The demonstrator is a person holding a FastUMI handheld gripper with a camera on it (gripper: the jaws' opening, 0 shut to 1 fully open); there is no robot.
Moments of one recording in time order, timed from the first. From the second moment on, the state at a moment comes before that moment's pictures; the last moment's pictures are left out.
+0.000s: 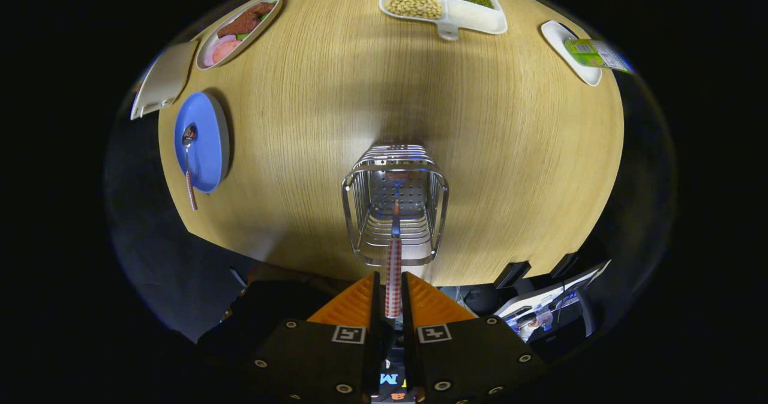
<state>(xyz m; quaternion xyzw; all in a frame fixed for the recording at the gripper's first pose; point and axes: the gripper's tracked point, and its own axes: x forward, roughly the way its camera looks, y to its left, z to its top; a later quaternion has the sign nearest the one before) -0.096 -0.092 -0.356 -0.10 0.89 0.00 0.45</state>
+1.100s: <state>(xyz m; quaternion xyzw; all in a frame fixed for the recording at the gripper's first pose) -0.108 0.121 -0.368 -0.02 0.80 0.09 0.59</state>
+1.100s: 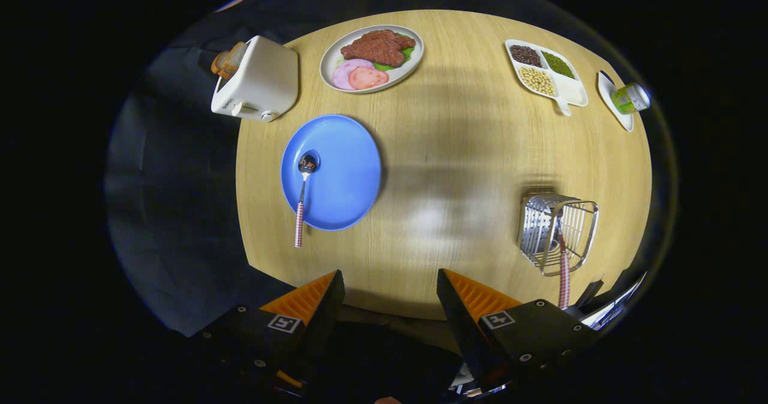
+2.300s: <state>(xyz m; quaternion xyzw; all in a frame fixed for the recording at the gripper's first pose) -0.132 0.265 -0.520 -0.01 0.81 0.02 0.58</state>
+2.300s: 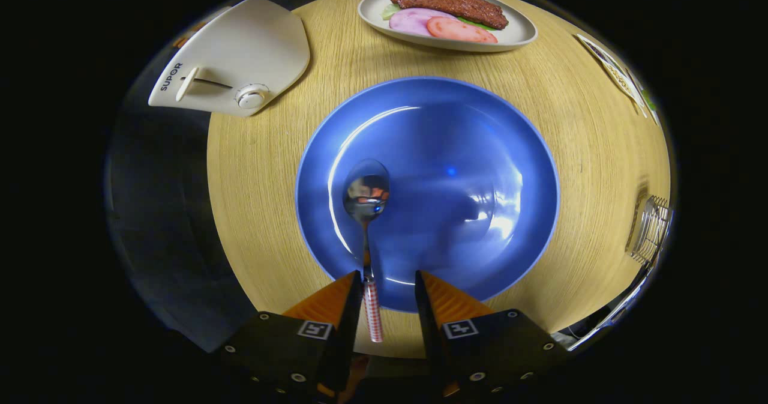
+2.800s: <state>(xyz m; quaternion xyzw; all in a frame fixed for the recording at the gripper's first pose) -0.145 0.262 -0.522 -0.05 0.81 0.04 0.58</state>
